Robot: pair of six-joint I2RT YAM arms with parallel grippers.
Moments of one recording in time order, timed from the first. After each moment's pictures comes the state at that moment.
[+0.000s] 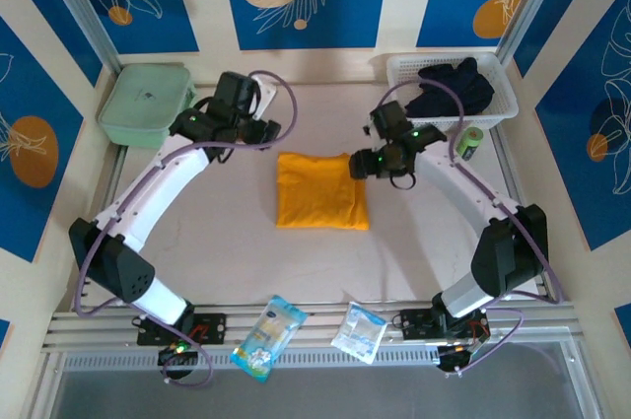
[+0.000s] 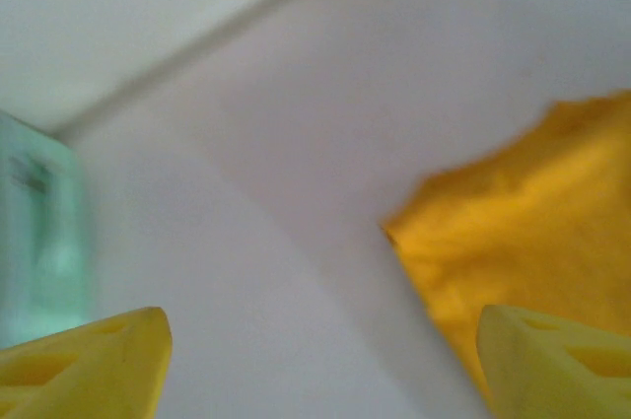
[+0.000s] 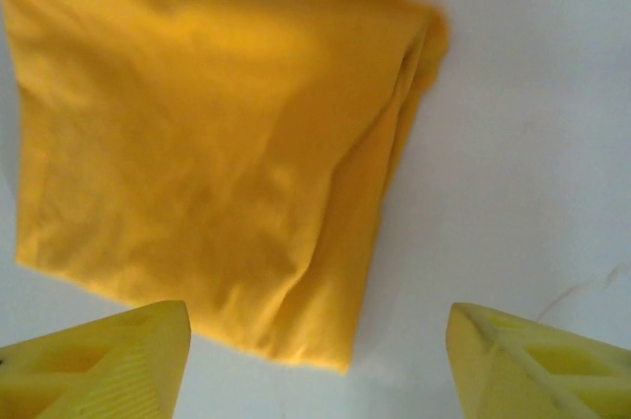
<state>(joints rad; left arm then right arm) -0.51 1.54 1.57 -0.84 -0.17 0.09 0.45 1.53 1.30 -0.92 -0.06 0.31</state>
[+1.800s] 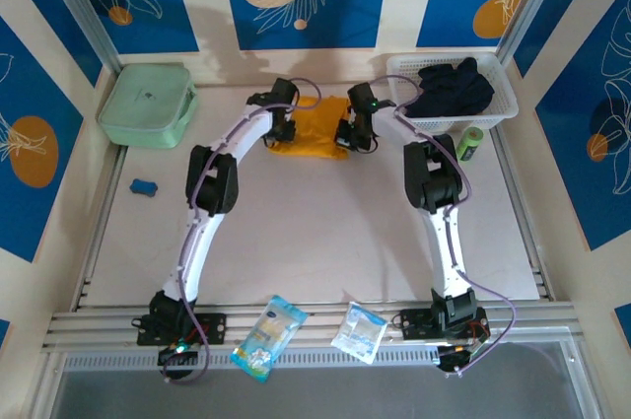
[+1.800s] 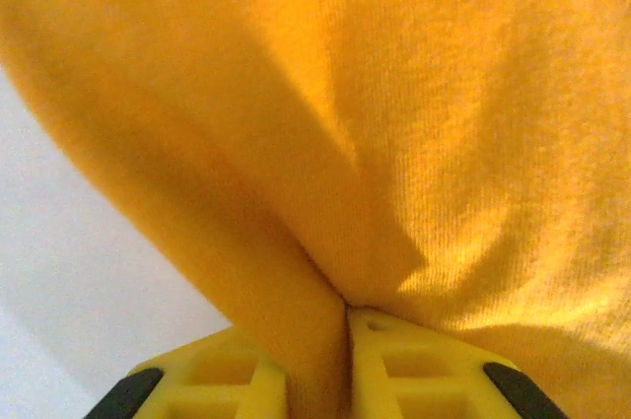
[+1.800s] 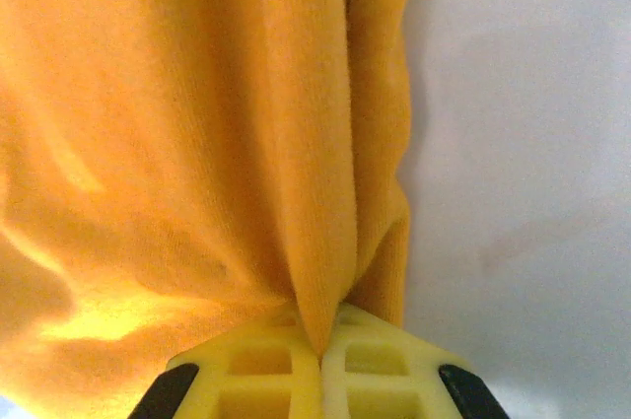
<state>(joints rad) -0.40 2.66 2.49 -0.97 -0.13 -0.12 0.31 2.42 2.00 -0.73 -0.26 0.53</state>
